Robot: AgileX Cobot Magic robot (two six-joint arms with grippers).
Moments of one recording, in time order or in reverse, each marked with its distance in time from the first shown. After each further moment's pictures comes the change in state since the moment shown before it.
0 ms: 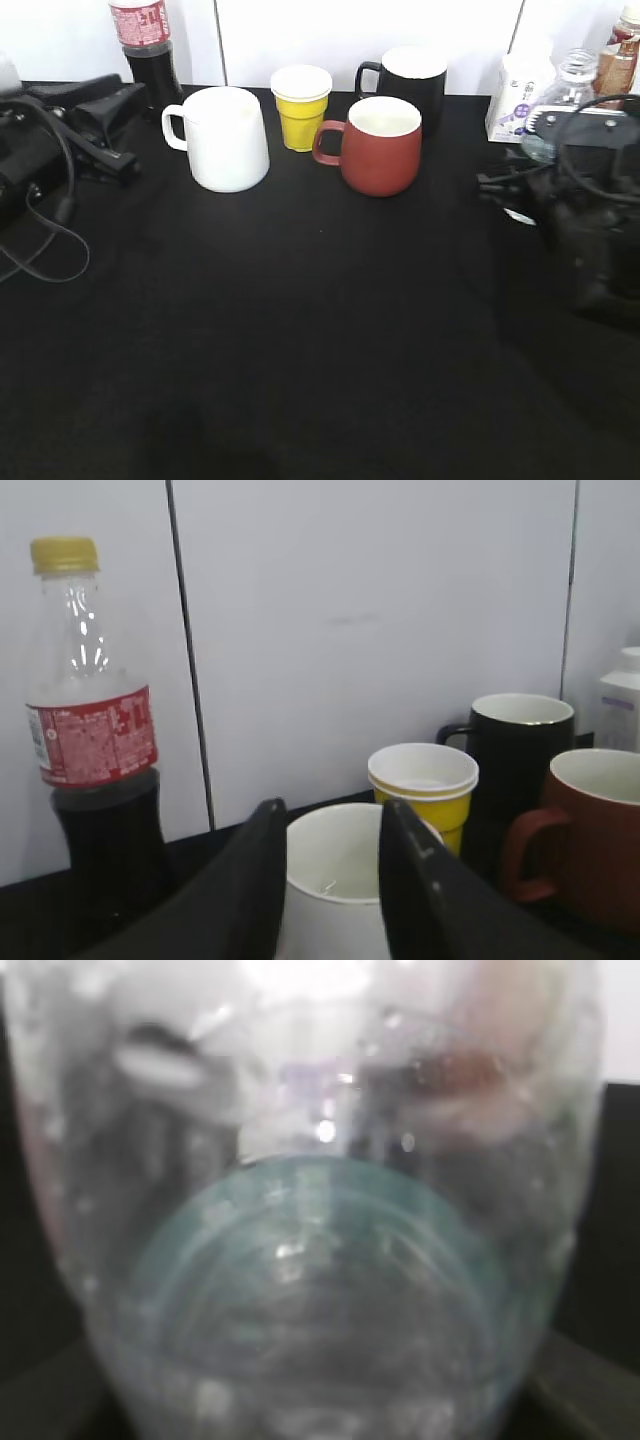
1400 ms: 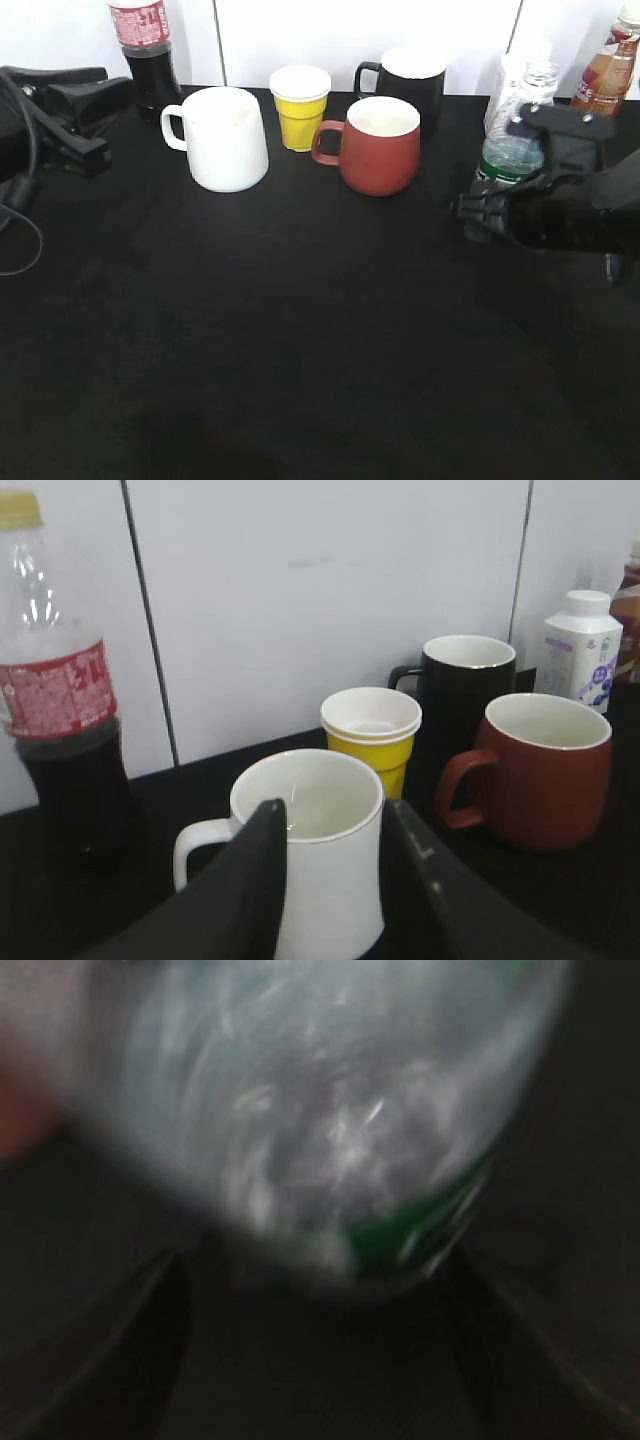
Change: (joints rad) left arm 0.000 -0.281 0.002 0.136 0.403 -0.181; right arm 0.000 -0.266 -0.039 0.389 0.826 -0.368
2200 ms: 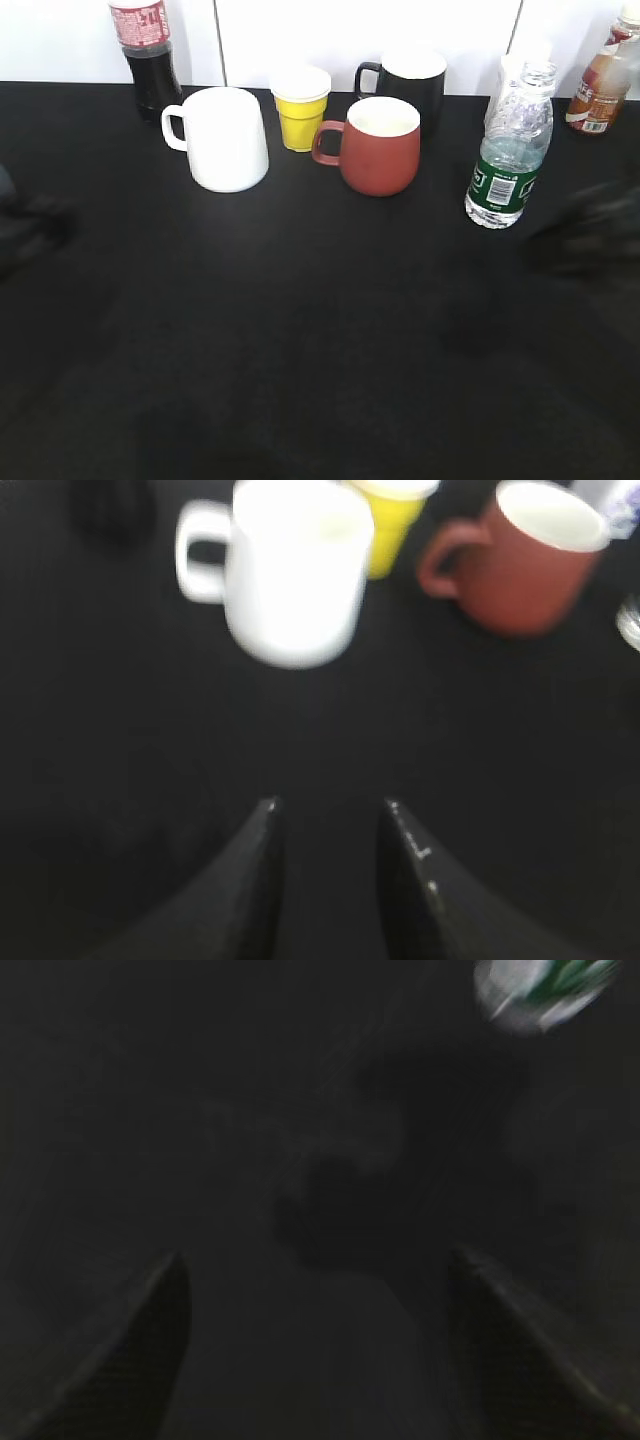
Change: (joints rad) left arm -0.370 -0.525 -0.002 -0.127 1.138 -0.375; right arm 0.000 -0.702 -0.001 -0.803 0.926 0.559
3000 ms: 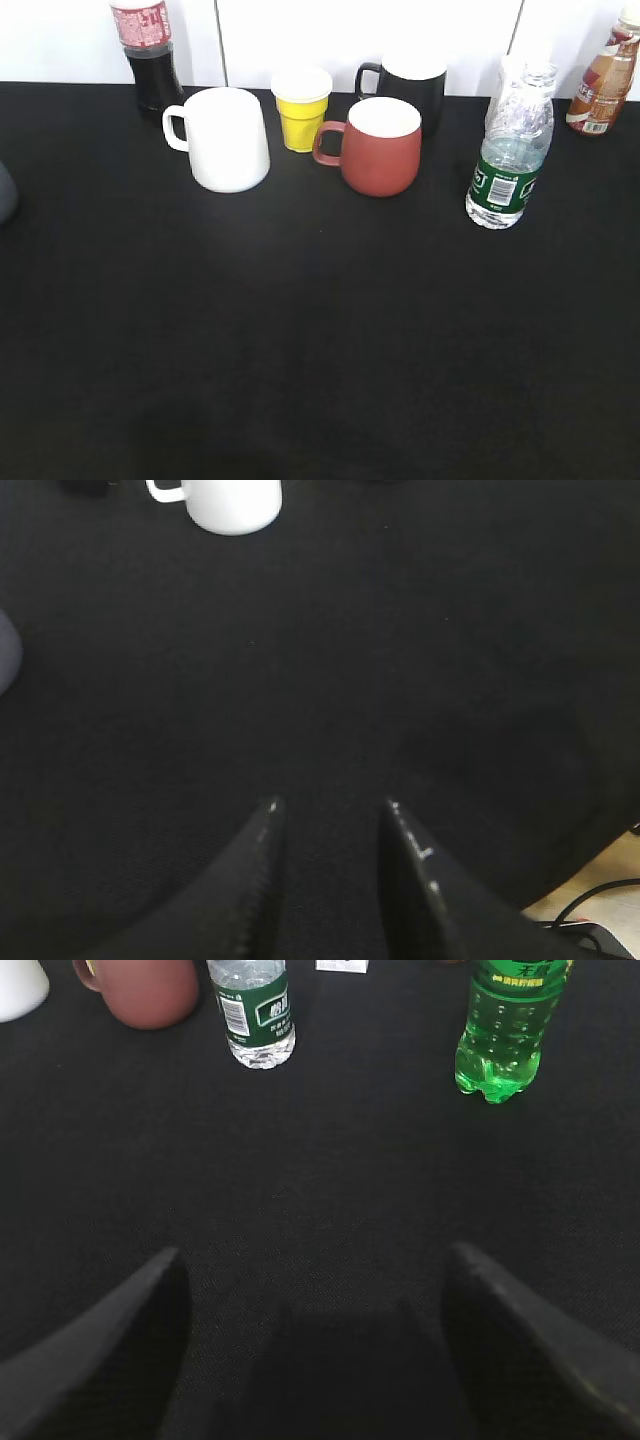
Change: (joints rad) left arm -0.172 -0.755 -0.017 -0.140 0.716 0.433; right arm 0.000 -1.046 0.205 -0.413 0.426 0.313
